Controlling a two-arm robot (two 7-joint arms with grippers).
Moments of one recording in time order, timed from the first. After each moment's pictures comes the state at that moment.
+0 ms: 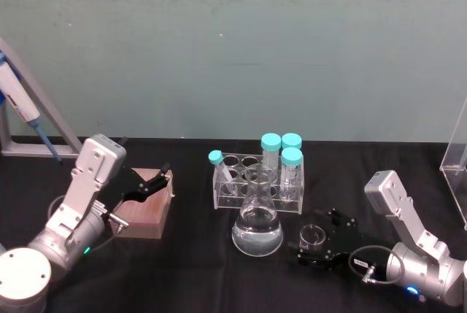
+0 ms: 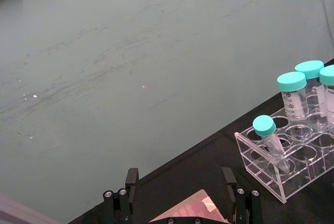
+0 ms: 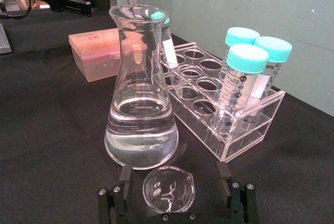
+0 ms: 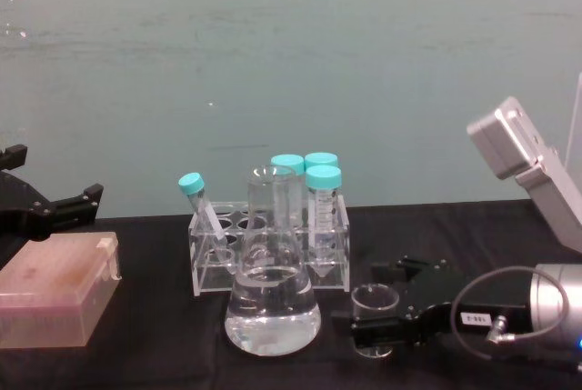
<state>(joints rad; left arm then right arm) -0.20 0.60 0.45 -1.41 -0.25 -0.12 0.03 0.45 0.33 -0.55 -1.03 0.29 -0.10 0.66</state>
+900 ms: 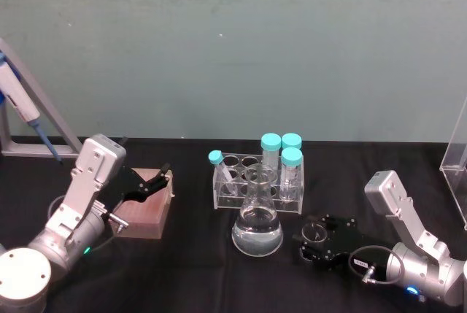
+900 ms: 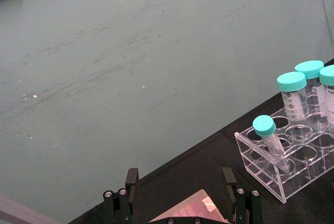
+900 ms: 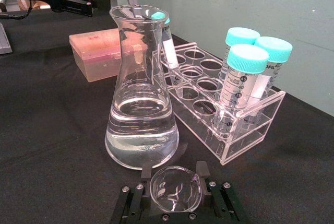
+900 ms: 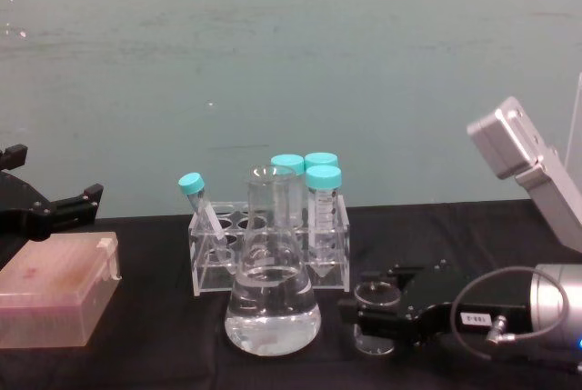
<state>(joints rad) -0.20 0.60 0.45 -1.41 -0.25 -0.12 0.03 0.45 0.33 -0.55 -1.03 0.29 -0.10 0.66</state>
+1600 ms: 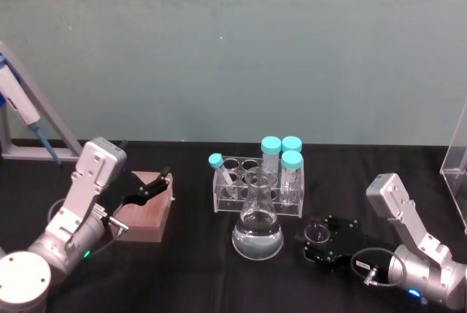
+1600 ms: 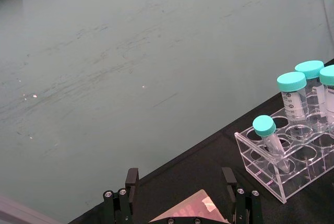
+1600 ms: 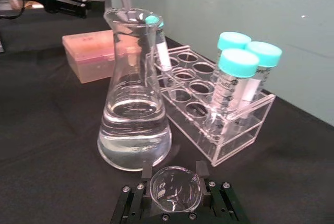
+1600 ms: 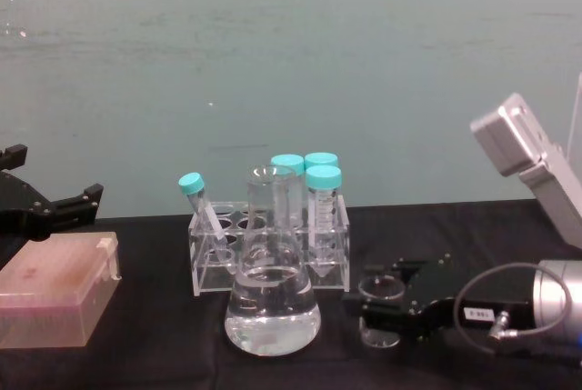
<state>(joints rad) -0.20 0.60 0.45 -1.41 -0.25 -0.12 0.03 0.44 0.34 -0.54 -1.04 0.28 -0.11 0.64</state>
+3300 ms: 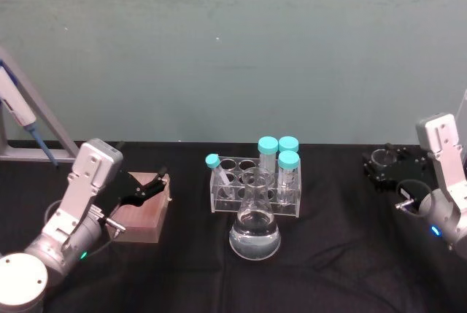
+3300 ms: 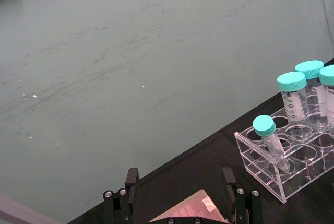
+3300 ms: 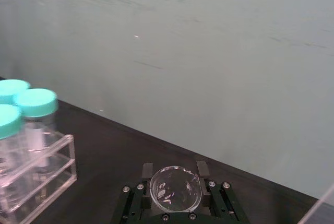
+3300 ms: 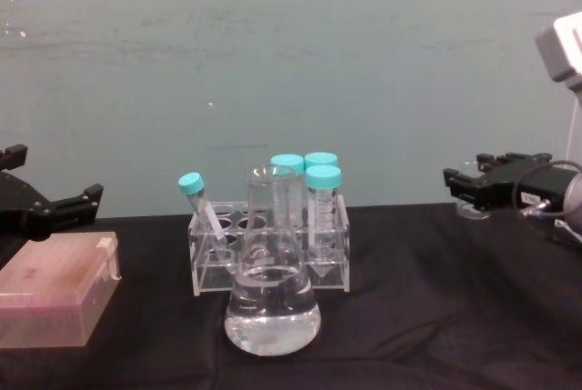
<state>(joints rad) -0.20 0.60 0.45 -1.41 -0.25 -0.12 0.03 0.50 0.23 -0.31 -0.96 0.12 -0.08 0.23</state>
